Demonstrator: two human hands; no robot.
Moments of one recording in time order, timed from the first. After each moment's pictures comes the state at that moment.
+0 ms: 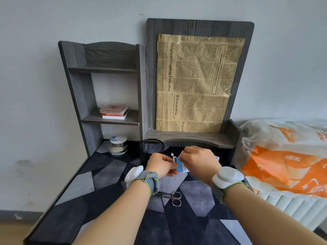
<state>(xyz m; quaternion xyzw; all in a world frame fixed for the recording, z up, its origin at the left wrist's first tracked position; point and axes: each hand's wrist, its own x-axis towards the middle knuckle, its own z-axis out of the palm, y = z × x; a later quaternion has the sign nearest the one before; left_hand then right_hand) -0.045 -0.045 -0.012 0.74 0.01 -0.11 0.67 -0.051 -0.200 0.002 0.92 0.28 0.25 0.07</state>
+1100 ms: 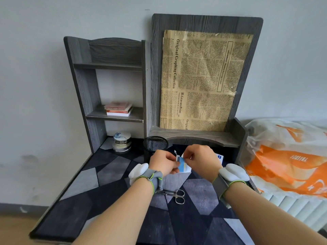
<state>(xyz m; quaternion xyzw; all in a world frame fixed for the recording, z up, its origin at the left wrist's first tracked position) -0.037 -0.040 -0.025 0.79 0.00 -0.06 0.61 -0.052 -0.189 0.006 0.97 0.13 0.14 -0.18</state>
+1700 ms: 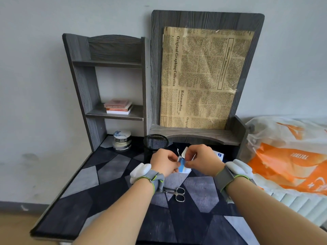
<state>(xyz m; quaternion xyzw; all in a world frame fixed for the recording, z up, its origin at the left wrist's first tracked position) -0.038 -0.040 -0.031 0.84 -0.04 -0.01 0.54 -0.053 -0.193 0.009 0.95 0.10 0.04 -0.28</state>
